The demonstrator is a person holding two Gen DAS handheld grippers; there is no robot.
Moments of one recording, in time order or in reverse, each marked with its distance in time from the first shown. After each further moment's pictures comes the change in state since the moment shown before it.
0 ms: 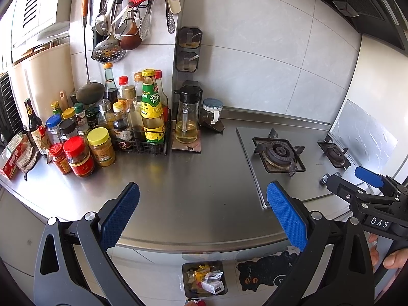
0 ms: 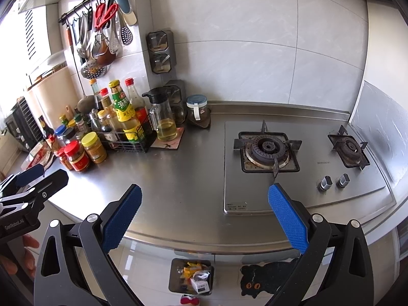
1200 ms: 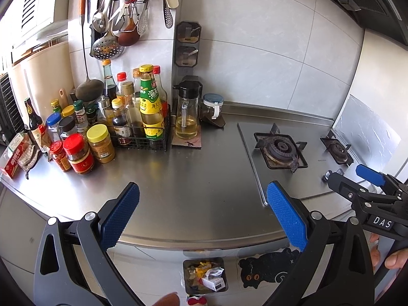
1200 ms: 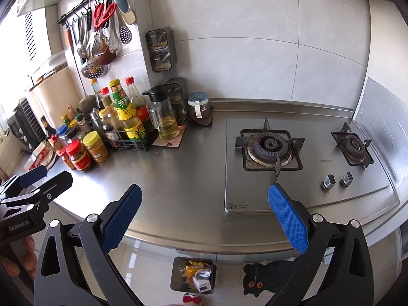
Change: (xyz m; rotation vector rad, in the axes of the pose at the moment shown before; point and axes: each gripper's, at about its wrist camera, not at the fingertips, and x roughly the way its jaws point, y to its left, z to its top) left arm 0.007 -0.010 0.001 0.012 0.030 0.013; right arm 0.005 -0.011 0.001 0.004 0.016 0.030
